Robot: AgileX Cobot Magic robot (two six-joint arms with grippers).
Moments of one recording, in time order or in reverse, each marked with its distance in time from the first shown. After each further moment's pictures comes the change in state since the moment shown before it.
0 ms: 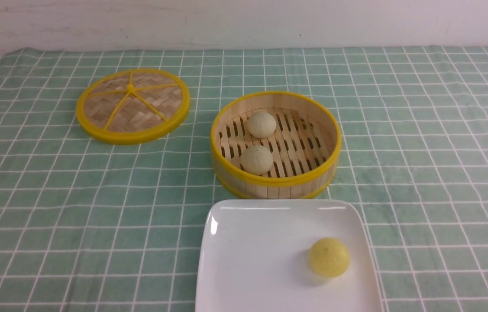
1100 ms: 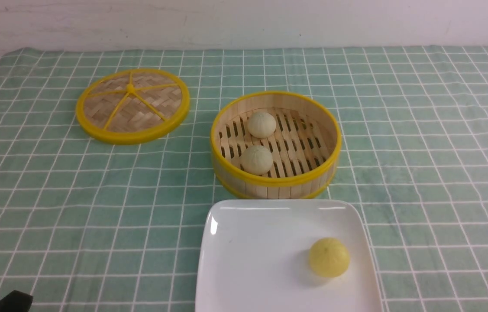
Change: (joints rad) right arm 0.000 0.000 0.000 0.000 0.000 0.000; left arm 0.000 0.000 0.005 -0.558 -0.069 -0.556
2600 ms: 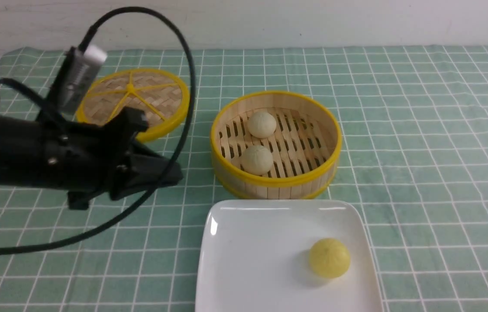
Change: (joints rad) right arm 0.000 0.000 0.000 0.000 0.000 0.000; left arm -0.128 1.359 -0.907 -0.805 0.509 1.232
